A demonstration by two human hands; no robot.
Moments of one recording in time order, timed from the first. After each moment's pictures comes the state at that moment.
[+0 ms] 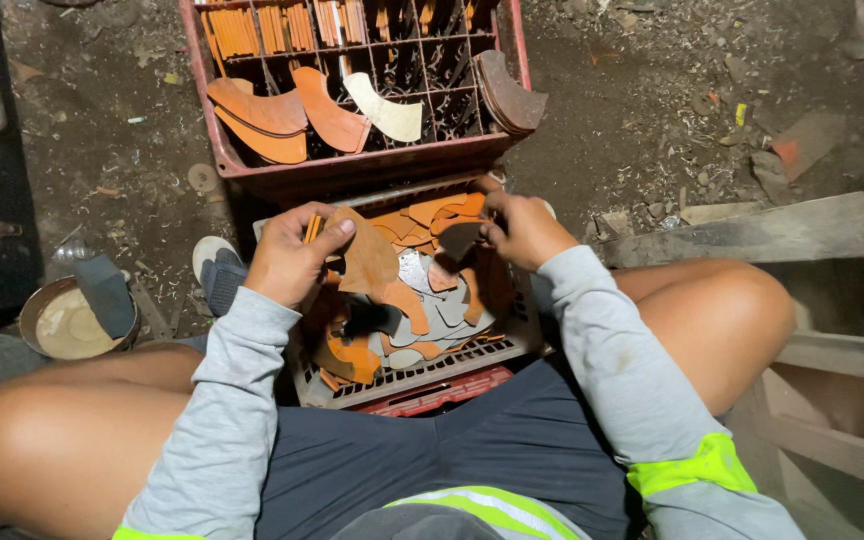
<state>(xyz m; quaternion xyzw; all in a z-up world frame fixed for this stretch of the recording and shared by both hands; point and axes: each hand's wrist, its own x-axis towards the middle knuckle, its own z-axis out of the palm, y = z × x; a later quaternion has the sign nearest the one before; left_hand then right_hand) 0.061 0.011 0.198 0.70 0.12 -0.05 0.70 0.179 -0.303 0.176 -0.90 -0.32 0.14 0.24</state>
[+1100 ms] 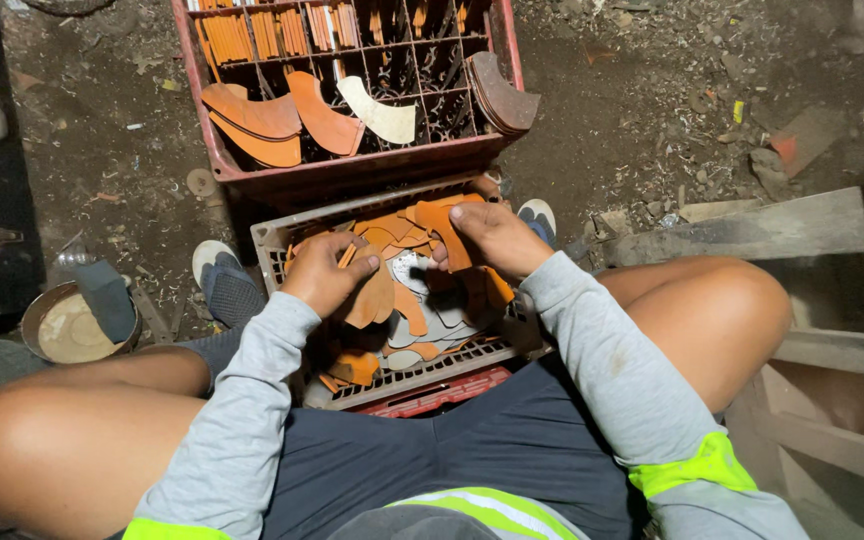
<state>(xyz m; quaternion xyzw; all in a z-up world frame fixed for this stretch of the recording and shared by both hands) 0.055 -0.008 0.158 0.87 0.09 -0.12 0.47 0.156 -0.275 0.183 -0.64 -0.02 0.43 0.63</state>
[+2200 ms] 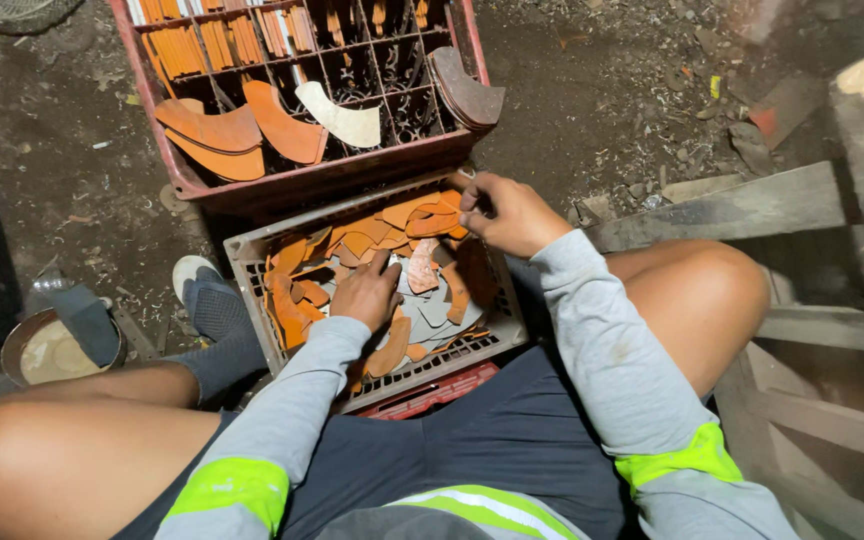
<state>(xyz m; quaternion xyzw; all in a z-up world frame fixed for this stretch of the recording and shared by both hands) 0.049 -0.083 0.085 0.96 -0.08 -0.13 0.25 0.188 -0.320 0.197 -0.88 -0.20 0.21 0.37</state>
